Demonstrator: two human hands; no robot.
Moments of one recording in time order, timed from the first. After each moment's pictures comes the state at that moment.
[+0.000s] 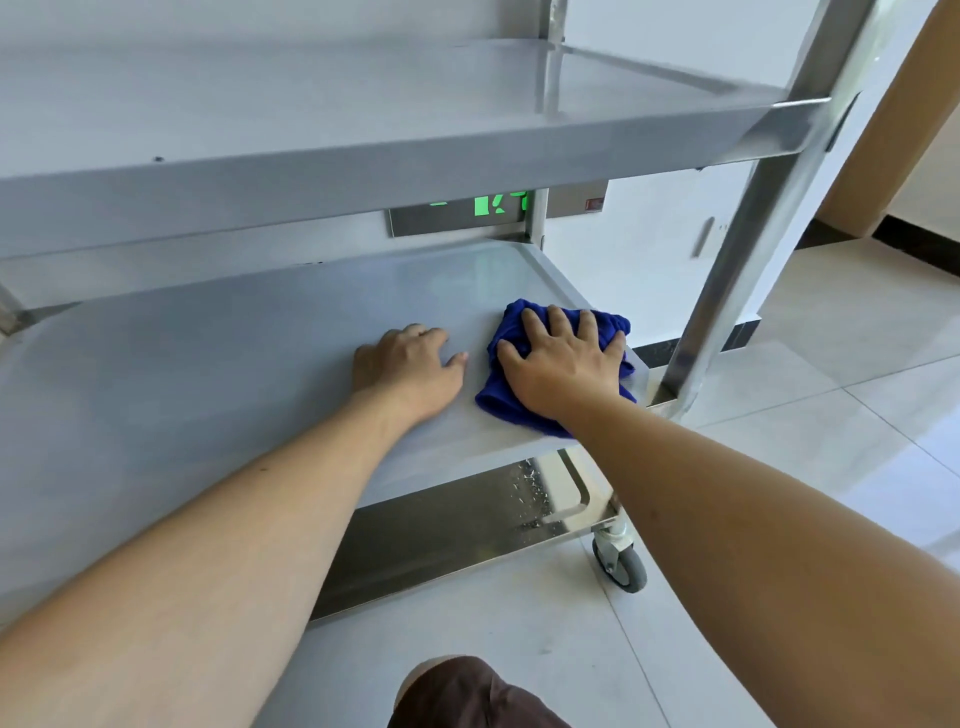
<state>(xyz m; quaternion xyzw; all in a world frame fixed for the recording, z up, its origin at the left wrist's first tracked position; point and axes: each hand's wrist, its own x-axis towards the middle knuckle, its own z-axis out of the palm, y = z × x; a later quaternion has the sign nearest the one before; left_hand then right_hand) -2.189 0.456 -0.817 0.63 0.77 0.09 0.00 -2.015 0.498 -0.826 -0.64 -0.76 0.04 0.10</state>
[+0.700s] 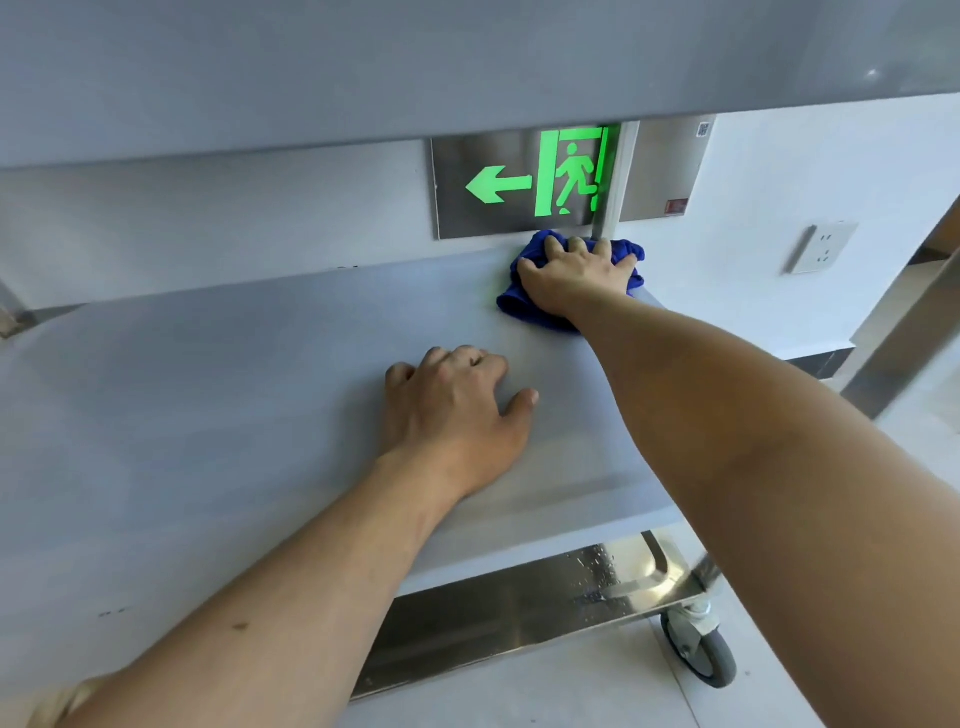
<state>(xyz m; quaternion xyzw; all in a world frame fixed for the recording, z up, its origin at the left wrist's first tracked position) -2.195 0.454 -0.835 0.66 0.73 0.16 -0.07 -2.101 0.676 -0.825 -0.64 -0.76 0.02 0.10</state>
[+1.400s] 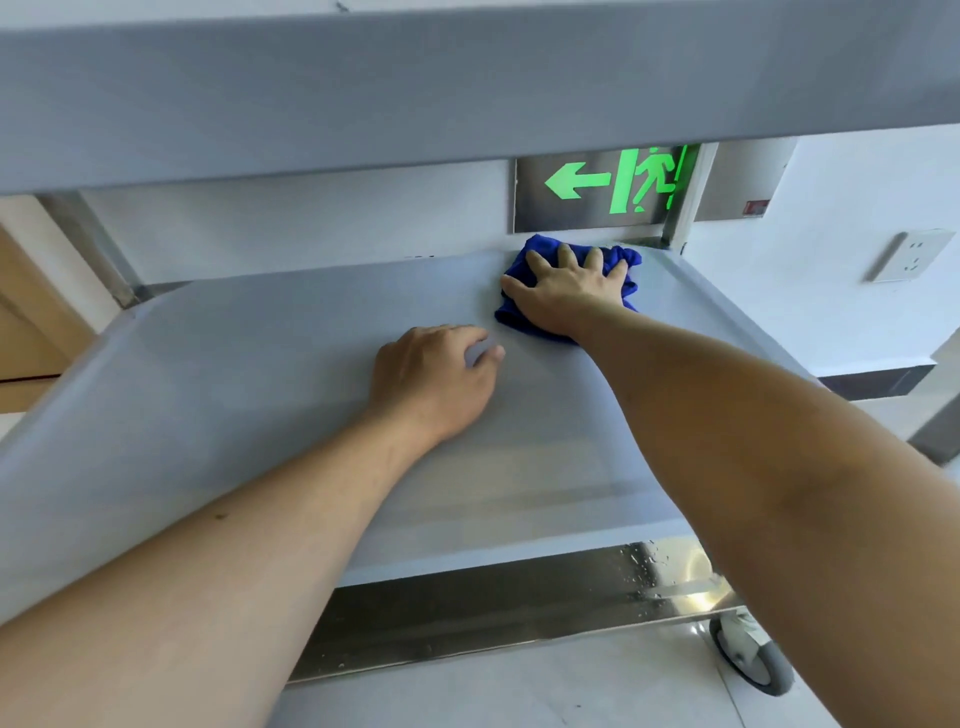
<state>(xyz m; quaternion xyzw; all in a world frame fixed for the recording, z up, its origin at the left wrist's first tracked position) -2.276 0.434 -0.816 0.60 0.77 0.23 0.02 -2.174 0.629 -0.831 -0.56 -0.82 0.01 0.07</state>
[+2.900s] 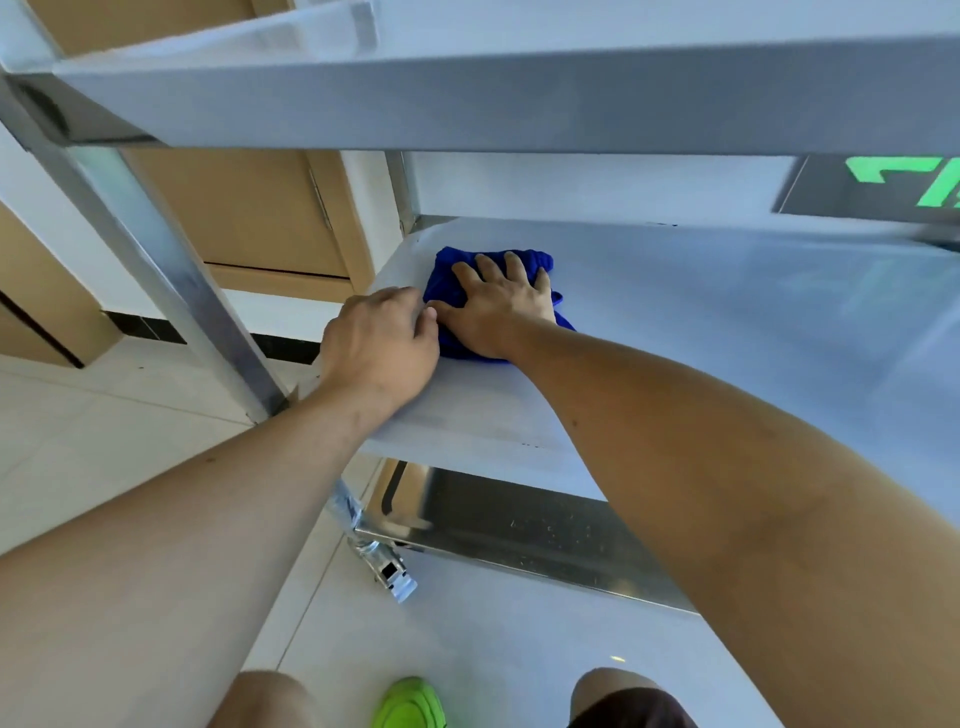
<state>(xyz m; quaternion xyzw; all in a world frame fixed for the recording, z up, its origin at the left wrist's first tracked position) -2.446 0.247 -0.794 0.39 0.89 0.19 -0.11 -2.412 0.404 -0.826 -0.29 -0.95 0.06 0.09</state>
